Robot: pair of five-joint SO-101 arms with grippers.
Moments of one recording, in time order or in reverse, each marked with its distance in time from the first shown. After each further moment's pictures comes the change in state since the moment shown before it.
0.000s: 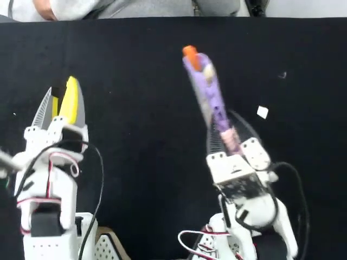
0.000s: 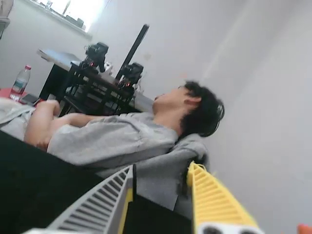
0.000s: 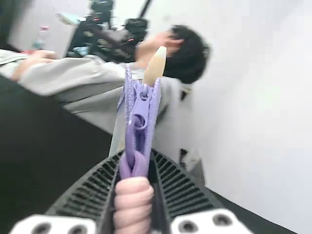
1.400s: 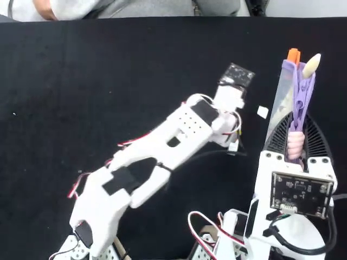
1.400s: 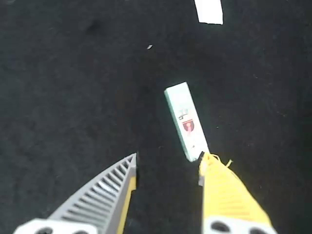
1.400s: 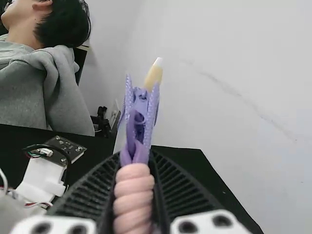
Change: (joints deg) left arm 50.7 118.9 -90.5 38.6 -15.3; right arm 27.2 17.3 -32.7 18.1 -6.2
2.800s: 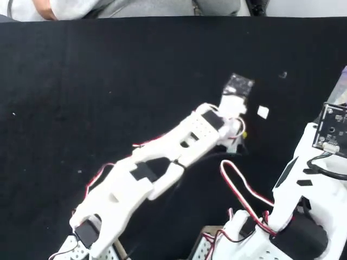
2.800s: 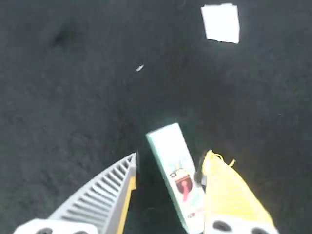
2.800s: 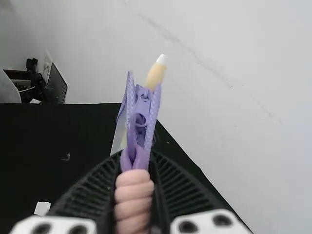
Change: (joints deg) left arm 0.5 19.0 -8.0 -13.5 2.0; right arm 19.2 17.0 -4.5 -5.4 2.7
